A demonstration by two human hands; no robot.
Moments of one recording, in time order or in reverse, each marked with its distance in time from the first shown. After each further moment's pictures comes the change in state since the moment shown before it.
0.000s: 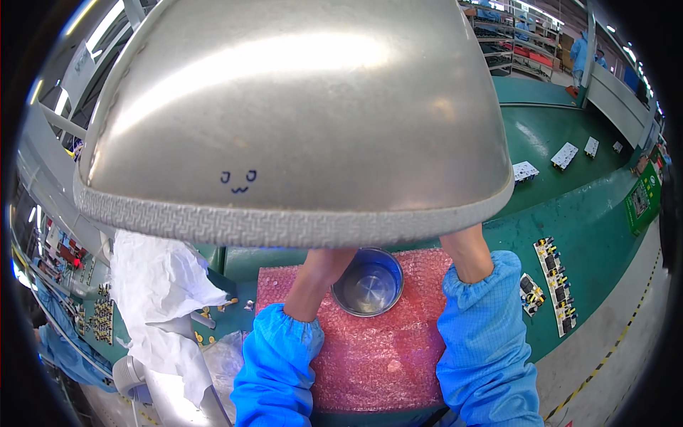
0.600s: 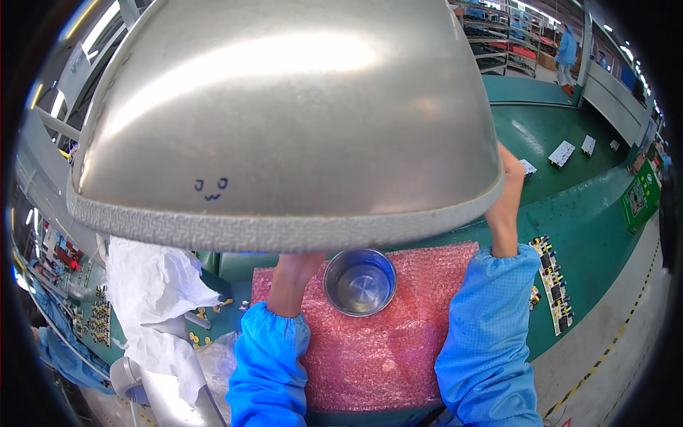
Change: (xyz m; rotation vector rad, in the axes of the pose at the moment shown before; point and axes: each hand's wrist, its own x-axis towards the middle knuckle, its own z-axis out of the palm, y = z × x) left_hand -0.001 0.026 -0.012 -0.114 0.093 0.074; right_hand 0.036 -0.017 -0.065 -0.495 0.056 -0.225
